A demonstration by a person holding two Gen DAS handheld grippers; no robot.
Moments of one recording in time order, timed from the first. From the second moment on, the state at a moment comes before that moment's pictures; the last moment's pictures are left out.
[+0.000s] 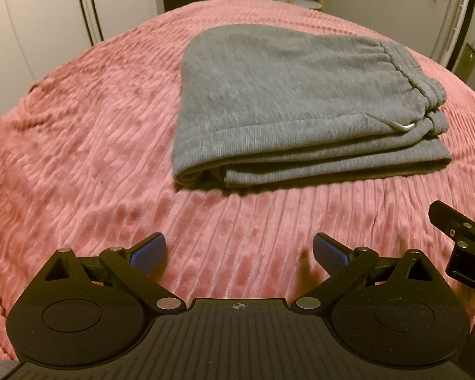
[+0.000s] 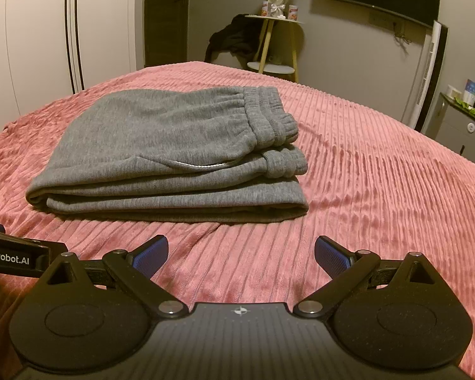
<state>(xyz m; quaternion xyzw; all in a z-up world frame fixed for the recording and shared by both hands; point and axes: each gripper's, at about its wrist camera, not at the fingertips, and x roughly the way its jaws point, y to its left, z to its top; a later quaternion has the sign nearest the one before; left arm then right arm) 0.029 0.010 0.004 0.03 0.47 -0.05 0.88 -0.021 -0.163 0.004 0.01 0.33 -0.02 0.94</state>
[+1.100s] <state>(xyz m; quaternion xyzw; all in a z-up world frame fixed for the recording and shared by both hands) 0.028 0.009 0.002 0.04 0.48 -0.06 0.88 -0.023 -0.163 0.006 0.02 0.33 -0.02 0.95</state>
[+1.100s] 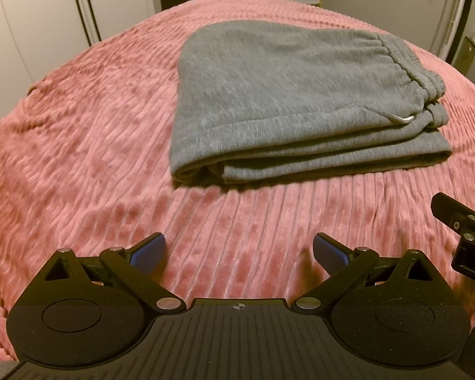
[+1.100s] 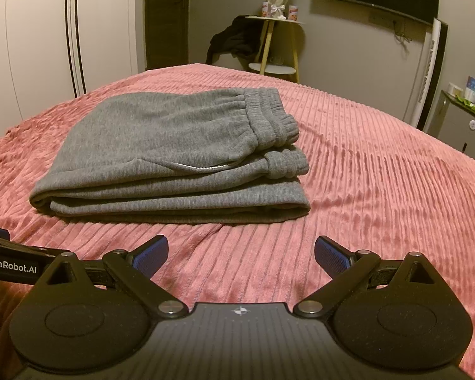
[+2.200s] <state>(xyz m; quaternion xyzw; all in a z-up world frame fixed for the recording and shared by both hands) 0.027 0.005 0.000 0.06 0.47 -0.06 0.88 -0.022 -0.167 0.004 0.04 0.33 -0.03 0.94</state>
